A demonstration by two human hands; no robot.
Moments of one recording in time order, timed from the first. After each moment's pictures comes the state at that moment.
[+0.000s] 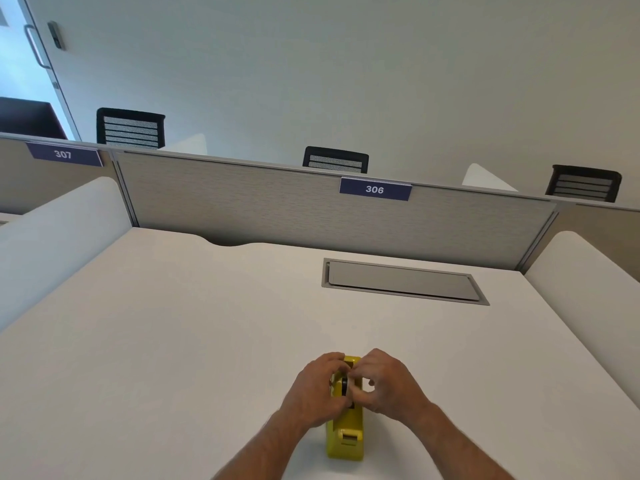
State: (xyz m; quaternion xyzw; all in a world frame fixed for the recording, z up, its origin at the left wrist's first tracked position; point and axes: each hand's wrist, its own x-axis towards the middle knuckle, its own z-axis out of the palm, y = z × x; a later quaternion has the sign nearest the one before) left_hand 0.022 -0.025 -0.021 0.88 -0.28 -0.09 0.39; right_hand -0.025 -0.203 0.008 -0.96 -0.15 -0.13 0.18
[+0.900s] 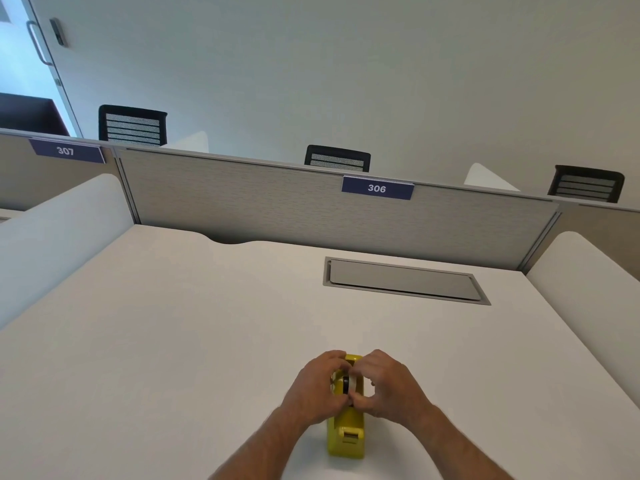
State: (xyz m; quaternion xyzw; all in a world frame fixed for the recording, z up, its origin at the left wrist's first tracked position) left_hand 0.022 -0.024 -0.017 0.88 -0.27 -0.10 0.38; right_hand -0.028 -0.201 0.005 -0.97 -0.16 -0.12 0.14
